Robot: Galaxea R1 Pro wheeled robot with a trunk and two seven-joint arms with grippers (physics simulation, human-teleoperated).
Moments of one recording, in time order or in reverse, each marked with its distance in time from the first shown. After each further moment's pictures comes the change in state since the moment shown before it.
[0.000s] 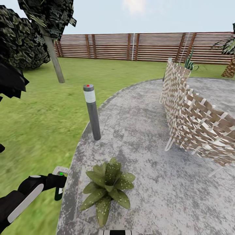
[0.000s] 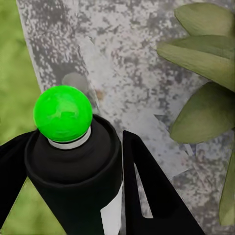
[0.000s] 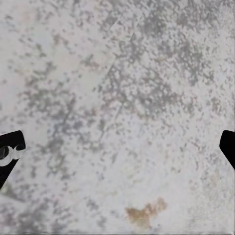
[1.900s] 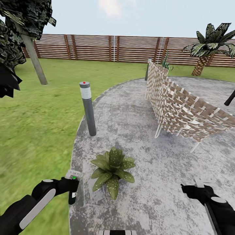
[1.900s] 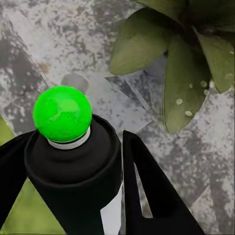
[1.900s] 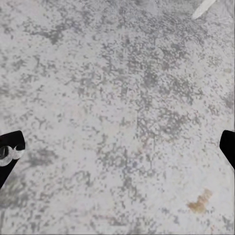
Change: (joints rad) left arm 0.024 -0.098 -0.060 -0.048 0.023 -0.008 0.038; right arm -0.383 0.095 0.086 -0.551 -0.057 0.800 0.013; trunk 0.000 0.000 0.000
